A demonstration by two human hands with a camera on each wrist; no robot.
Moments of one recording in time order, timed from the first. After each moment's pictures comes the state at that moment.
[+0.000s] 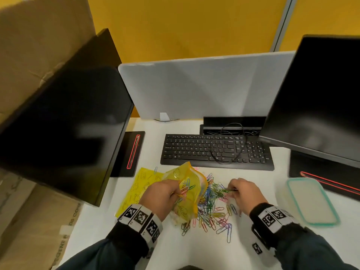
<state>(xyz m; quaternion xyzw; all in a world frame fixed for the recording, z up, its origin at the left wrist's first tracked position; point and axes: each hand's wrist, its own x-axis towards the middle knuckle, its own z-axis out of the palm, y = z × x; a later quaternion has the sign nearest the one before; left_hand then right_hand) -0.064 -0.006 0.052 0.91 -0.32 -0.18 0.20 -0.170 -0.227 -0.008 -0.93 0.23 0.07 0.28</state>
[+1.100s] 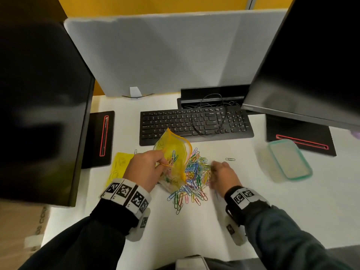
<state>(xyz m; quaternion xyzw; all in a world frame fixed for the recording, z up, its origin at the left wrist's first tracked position) -0.028 -0.006 0.040 0.89 -0.31 -0.18 0.28 -0.166 -0.176 -0.048 -0.87 0.38 0.11 0.30</state>
